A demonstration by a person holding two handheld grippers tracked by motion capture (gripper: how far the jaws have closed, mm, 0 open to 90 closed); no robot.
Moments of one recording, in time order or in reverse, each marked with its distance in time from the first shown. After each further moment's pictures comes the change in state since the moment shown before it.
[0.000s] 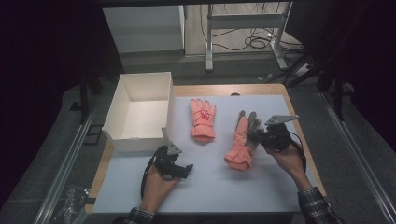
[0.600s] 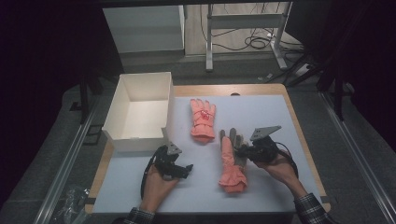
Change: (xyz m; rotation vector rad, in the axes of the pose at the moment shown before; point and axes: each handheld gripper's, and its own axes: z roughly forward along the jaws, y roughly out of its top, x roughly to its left) left arm 0.000 0.000 0.000 -0.001 0.000 -0.005; right arm 0.036 -0.013 0.028 0.099 0.189 -0.131
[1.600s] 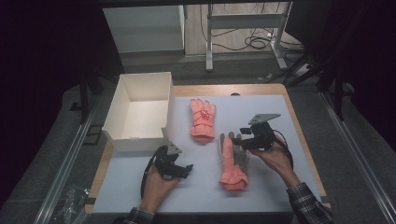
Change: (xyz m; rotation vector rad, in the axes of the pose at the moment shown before) left arm 0.000 0.000 0.000 -0.001 0.000 -0.001; right arm -0.025 0.032 0.004 -0.083 -0.139 0.094
